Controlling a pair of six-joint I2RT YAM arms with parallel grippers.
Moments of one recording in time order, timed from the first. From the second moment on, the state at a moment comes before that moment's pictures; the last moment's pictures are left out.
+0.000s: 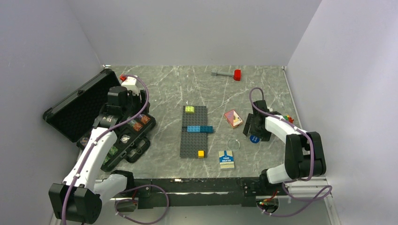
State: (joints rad) left arm -0.15 1.02 0.91 -0.39 0.05 -0.11; right arm 0.12 1.44 0.73 -0.56 0.20 0.48
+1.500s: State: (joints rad) left arm -0.16 1.03 0.91 -0.39 0.12 -0.13; right arm 0.35 1.41 0.75 -0.48 0.14 0.52
